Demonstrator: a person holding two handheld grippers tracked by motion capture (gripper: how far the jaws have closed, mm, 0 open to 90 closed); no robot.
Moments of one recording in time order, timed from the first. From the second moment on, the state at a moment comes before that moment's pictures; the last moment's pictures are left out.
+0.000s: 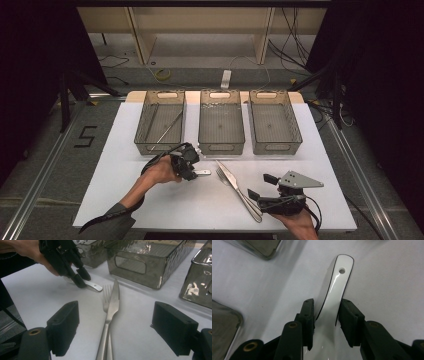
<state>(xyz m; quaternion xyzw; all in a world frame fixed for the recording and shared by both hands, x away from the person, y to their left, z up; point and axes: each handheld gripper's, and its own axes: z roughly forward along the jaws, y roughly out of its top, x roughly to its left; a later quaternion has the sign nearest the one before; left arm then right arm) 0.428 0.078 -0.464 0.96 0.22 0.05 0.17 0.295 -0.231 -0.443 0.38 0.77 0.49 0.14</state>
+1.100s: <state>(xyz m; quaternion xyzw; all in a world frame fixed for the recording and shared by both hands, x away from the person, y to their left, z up) 0.432 0.085 -0.461 0.95 0.26 0.01 0.19 0.294 -0.232 -0.442 0.38 0.77 0.49 0.15</state>
